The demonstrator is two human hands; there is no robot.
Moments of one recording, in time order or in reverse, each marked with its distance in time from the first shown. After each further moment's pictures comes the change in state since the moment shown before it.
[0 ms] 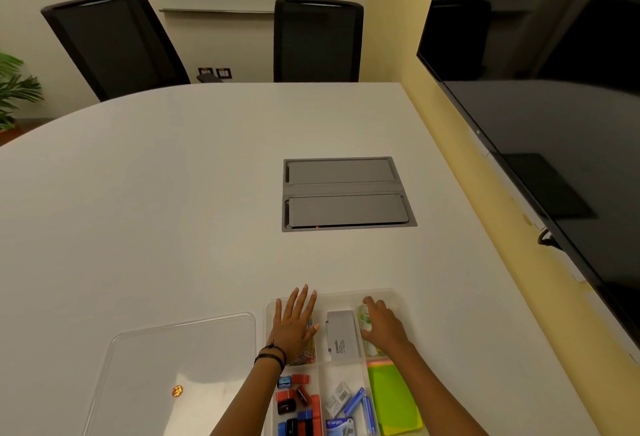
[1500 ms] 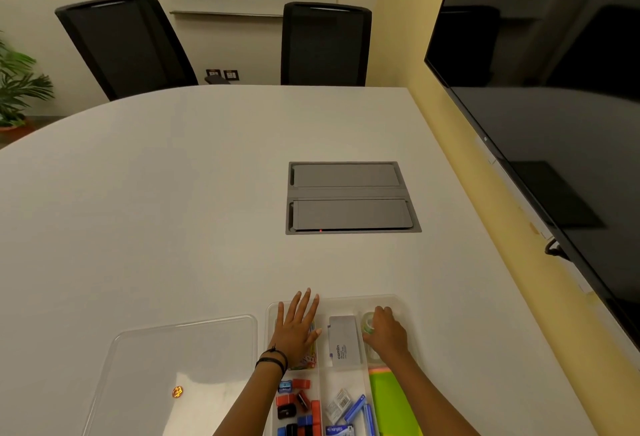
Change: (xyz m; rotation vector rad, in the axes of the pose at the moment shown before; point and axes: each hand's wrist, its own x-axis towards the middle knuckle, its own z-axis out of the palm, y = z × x) left_hand 0.001 0.001 -0.007 0.085 0.085 0.024; right_hand 0.001 -0.006 0.005 -0.001 0.058 0.155
